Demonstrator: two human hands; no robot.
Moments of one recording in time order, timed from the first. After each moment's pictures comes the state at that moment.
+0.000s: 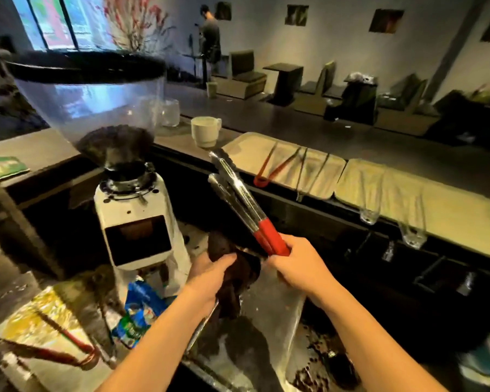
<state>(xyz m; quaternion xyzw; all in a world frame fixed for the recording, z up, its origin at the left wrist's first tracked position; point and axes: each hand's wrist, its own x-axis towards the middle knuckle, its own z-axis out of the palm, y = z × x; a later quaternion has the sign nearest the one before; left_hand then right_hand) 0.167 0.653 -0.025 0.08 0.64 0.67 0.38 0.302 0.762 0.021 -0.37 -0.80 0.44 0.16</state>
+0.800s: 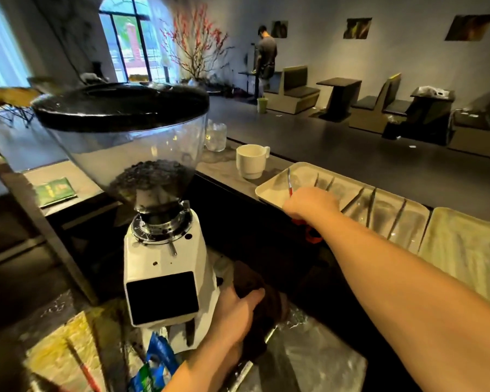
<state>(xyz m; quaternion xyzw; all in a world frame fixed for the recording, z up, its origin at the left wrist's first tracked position) 0.098 0.712 -0.038 0.08 0.67 0.66 0.34 0.083 0.927 0.098 -0.46 -0.88 0.11 -0.04</state>
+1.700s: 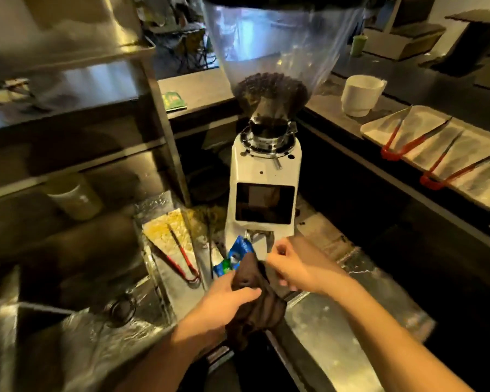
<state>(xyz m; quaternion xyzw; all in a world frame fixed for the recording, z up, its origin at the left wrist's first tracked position) 0.109 0.512 -0.093 0.06 0.72 0.60 0.34 0.141 0.685 -0.018 -0.16 -0.89 0.41 -0.14</state>
